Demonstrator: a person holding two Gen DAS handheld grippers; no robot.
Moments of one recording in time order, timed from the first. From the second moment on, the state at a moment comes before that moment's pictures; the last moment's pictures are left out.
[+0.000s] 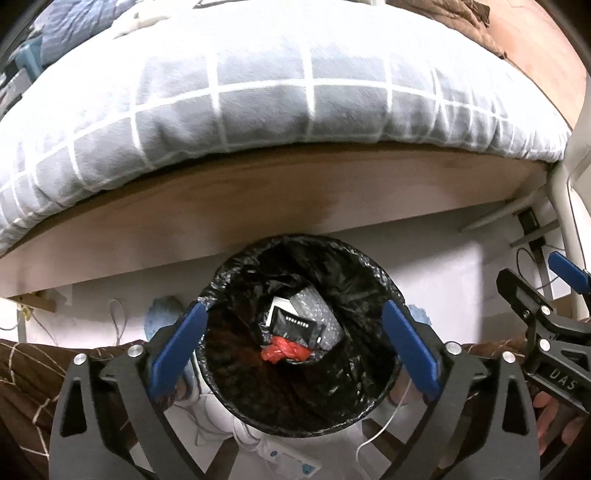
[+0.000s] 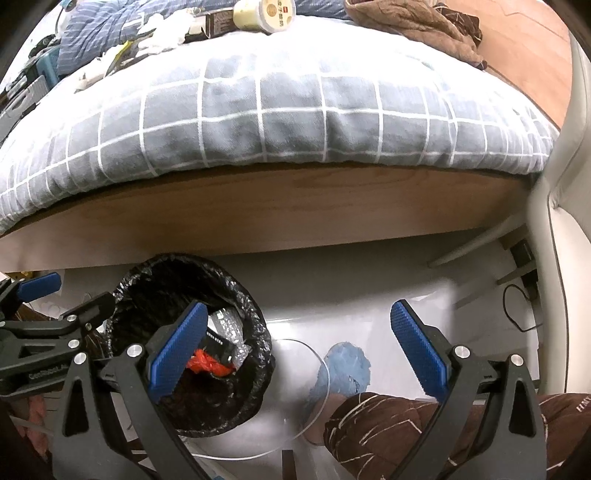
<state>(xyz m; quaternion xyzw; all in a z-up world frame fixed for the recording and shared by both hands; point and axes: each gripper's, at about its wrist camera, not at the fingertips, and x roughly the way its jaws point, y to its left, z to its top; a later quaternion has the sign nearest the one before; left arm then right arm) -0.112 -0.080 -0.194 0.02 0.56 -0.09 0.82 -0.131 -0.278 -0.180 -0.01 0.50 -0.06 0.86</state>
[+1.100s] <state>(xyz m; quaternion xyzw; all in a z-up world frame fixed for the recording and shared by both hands) -0.046 -0.004 -0.083 0.00 0.42 -0.02 0.91 -0.058 -0.240 -0.072 -0.04 0.35 -0.01 0.94</state>
